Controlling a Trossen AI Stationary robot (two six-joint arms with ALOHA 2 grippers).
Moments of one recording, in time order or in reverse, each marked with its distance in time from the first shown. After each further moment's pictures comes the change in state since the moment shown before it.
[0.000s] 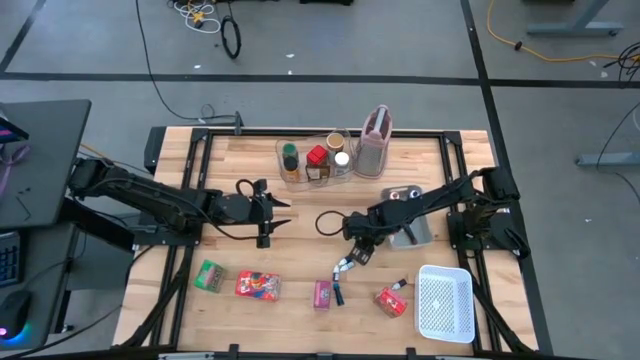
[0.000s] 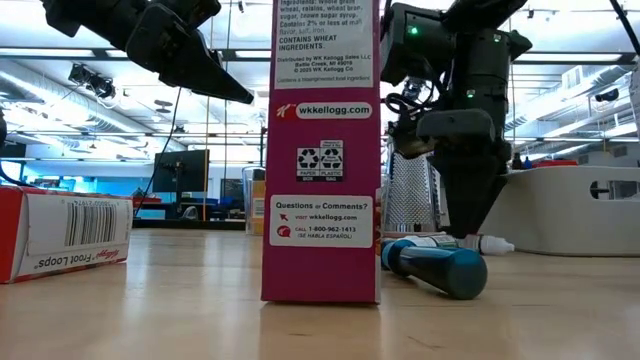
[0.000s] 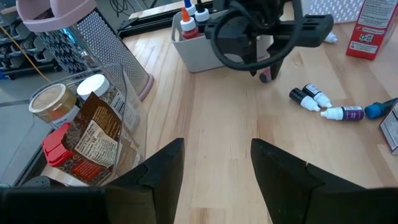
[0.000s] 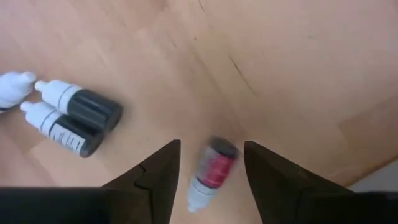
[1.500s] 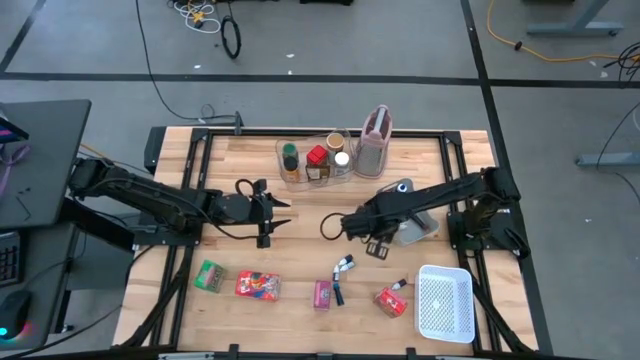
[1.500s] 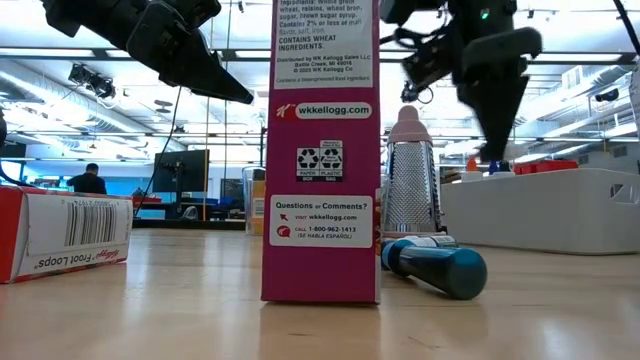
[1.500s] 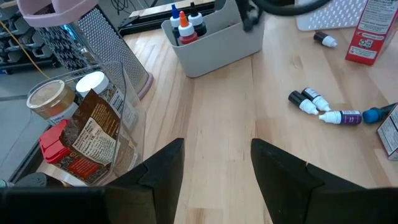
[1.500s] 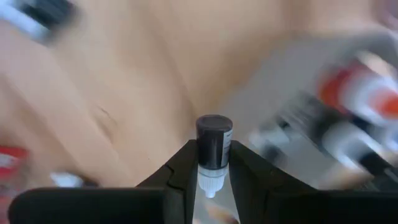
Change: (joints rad) left arm 0.000 0.000 0.000 0.001 0.000 -0.029; right arm 0.038 -0.003 0.355 -0.671 0.136 -0.188
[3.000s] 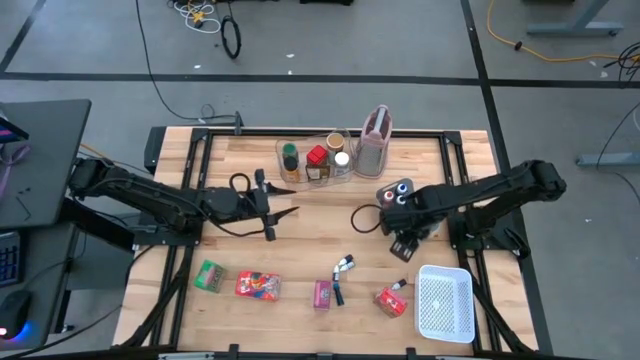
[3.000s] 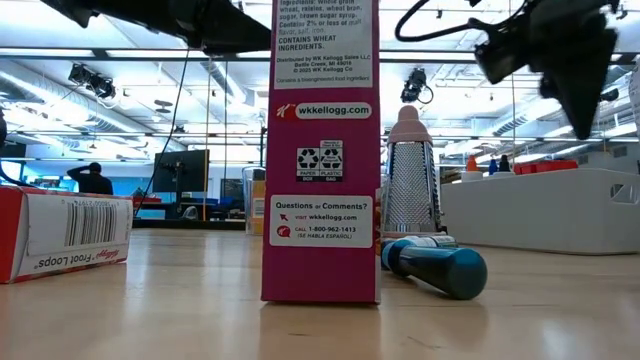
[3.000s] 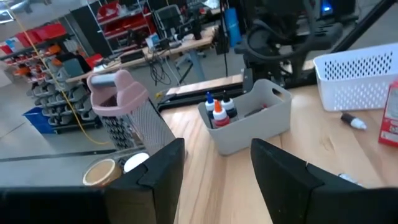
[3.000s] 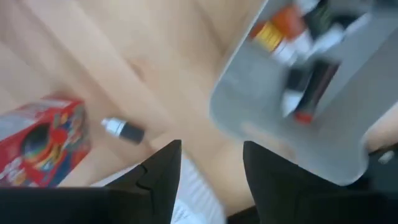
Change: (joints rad) left arm 0.000 0.000 0.001 0.334 -0.087 0.157; right arm 0.024 -0.371 -0.308 0.076 -0.199 0.280
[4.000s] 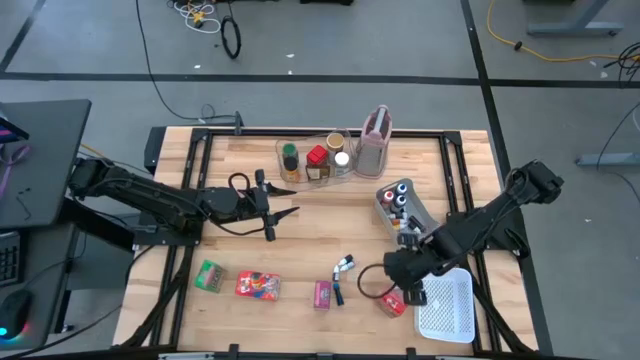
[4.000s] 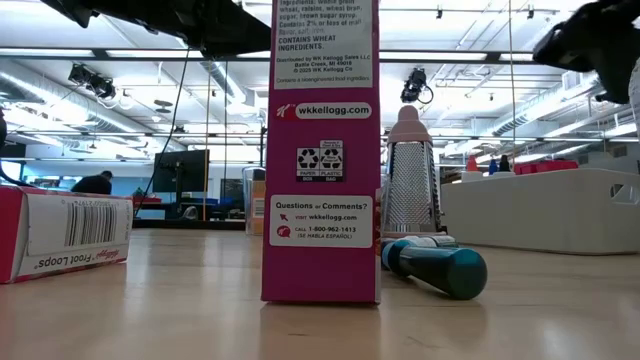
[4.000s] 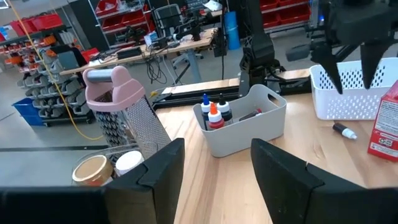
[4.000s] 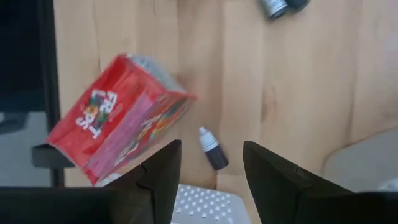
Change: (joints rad) left arm 0.000 0.000 0.000 0.002 0.008 -0.066; right arm 0.382 0.030 0.001 0.337 0.113 -0.214
